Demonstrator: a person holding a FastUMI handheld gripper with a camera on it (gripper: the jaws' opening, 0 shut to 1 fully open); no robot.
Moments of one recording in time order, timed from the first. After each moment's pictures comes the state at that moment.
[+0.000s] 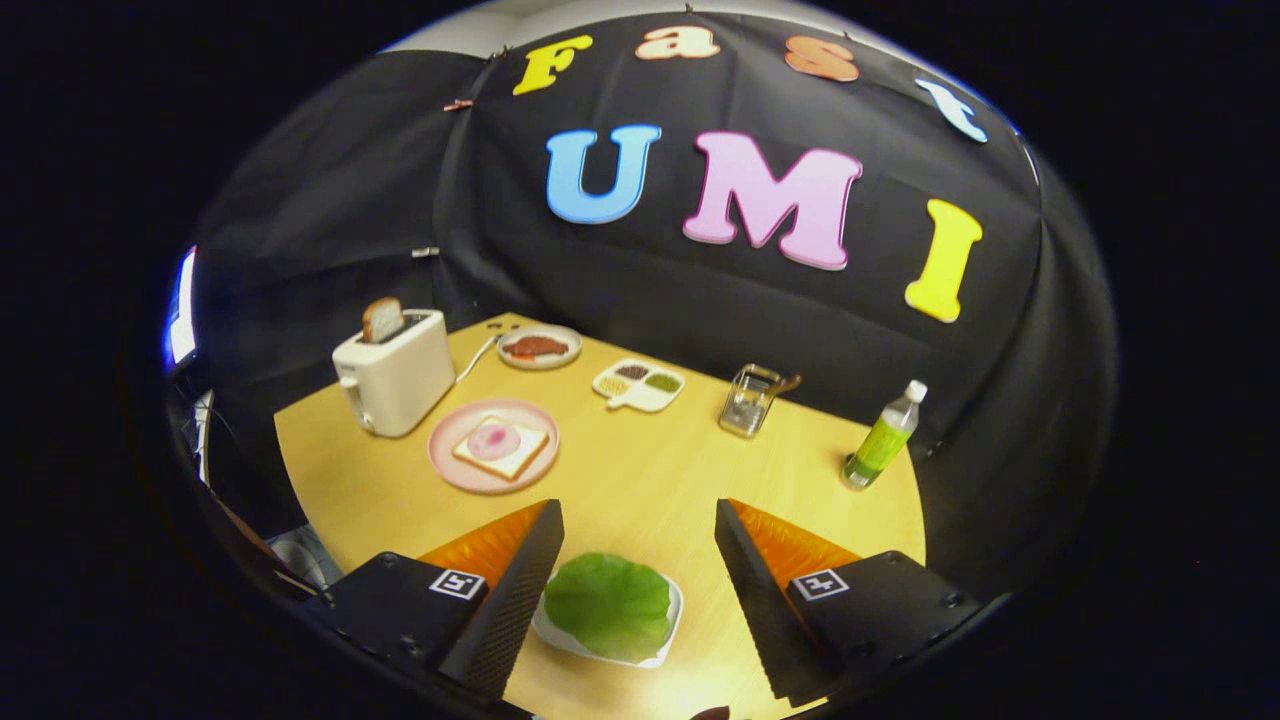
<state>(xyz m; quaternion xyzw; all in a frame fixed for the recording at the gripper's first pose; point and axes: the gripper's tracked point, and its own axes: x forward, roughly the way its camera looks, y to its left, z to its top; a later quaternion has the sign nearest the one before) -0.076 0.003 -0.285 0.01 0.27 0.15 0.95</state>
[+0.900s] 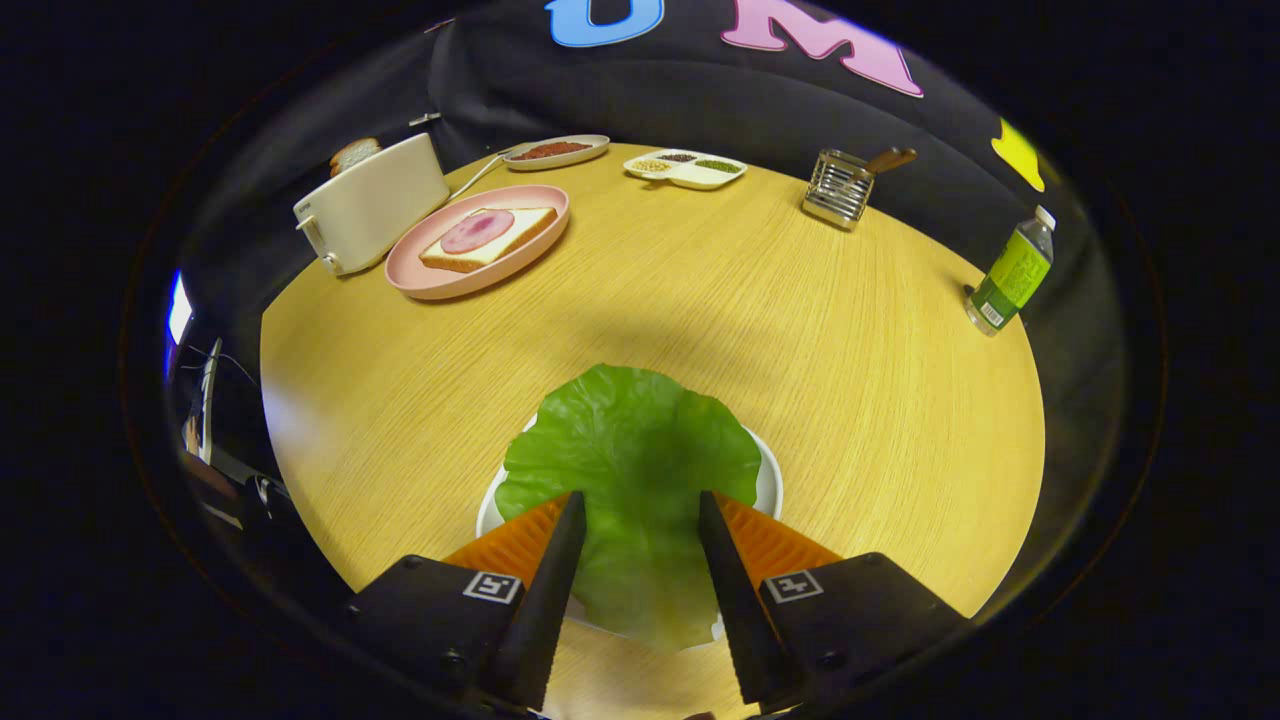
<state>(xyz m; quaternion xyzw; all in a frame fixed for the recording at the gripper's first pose) -0.096 0.037 -0.468 0.00 0.47 0.21 0.86</state>
